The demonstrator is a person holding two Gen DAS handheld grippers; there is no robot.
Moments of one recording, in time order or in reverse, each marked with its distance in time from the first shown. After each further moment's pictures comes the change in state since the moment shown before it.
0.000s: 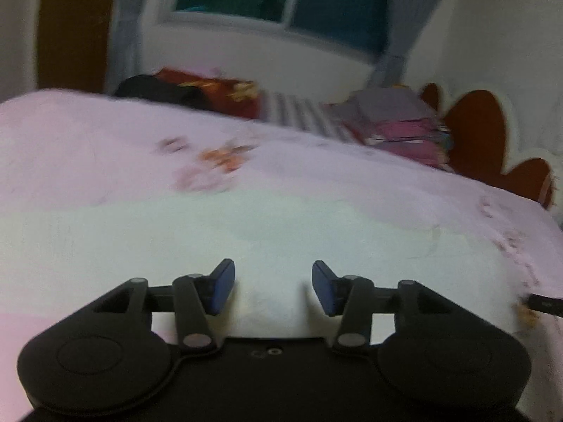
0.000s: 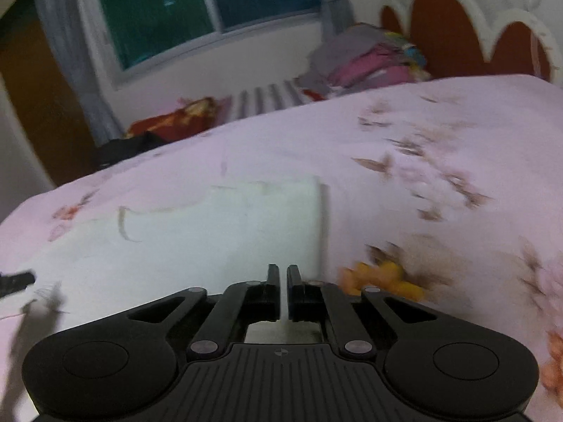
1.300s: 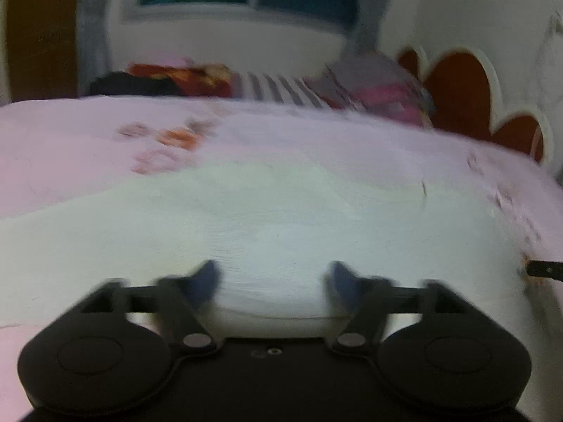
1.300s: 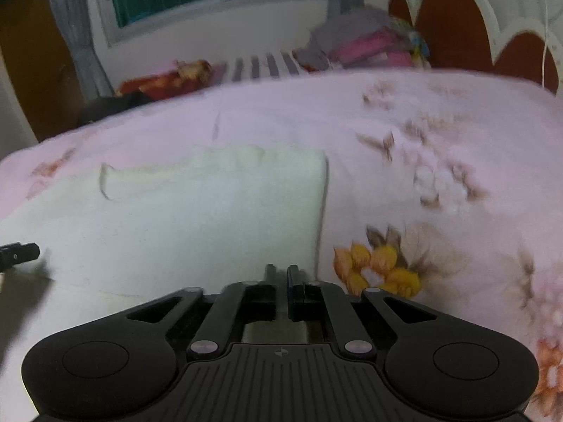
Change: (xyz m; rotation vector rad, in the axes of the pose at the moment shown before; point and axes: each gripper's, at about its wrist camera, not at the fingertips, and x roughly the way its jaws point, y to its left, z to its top) left arm 0.004 -0.008 -0.015 0.082 0.036 0.008; right arm 0.007 0.009 -0.002 -0.093 0.073 -0.077
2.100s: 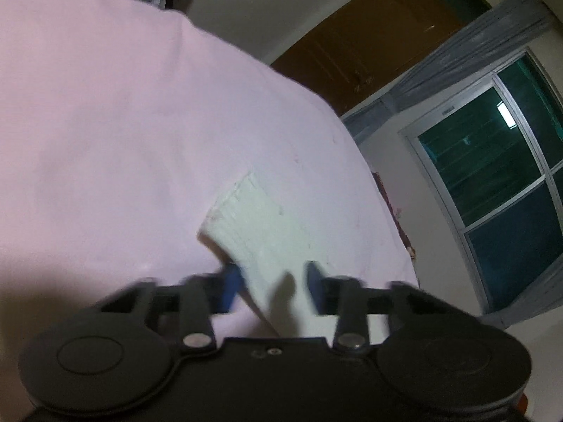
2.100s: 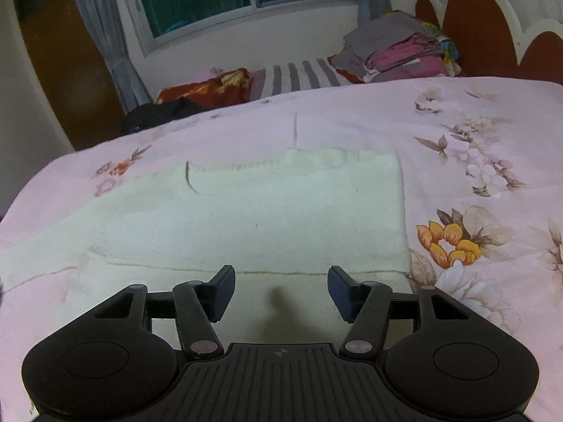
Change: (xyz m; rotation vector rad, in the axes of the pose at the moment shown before) left arm -0.131 0.325 -0.099 -1.071 -0.319 0.253; right arm -0.032 0.059 -0.017 0.027 0.001 0.106
